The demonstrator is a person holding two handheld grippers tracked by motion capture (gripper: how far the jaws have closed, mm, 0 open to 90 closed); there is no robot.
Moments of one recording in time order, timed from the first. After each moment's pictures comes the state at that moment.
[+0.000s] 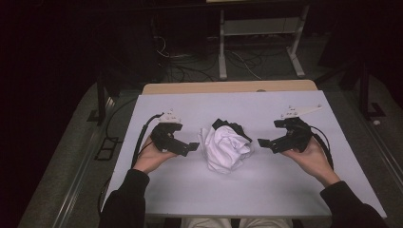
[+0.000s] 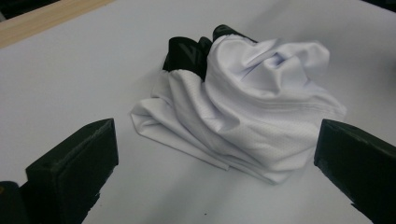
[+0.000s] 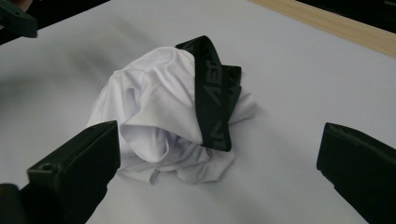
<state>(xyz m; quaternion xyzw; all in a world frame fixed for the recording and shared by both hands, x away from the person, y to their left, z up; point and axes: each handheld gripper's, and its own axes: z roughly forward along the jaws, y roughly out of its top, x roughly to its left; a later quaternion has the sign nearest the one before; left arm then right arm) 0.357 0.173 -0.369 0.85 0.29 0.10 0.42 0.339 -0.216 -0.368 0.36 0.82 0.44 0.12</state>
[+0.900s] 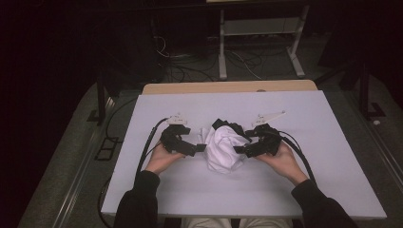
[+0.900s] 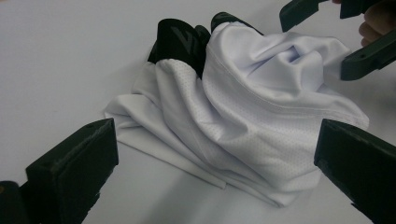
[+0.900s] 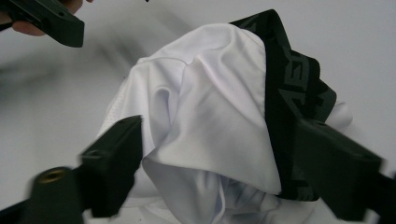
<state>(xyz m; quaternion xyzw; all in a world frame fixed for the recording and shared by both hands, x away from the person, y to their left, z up) 0.372 0.159 -0.405 0.84 0.31 0.05 0.45 0.359 -0.155 -0.411 0.32 0.84 0.43 0.06</state>
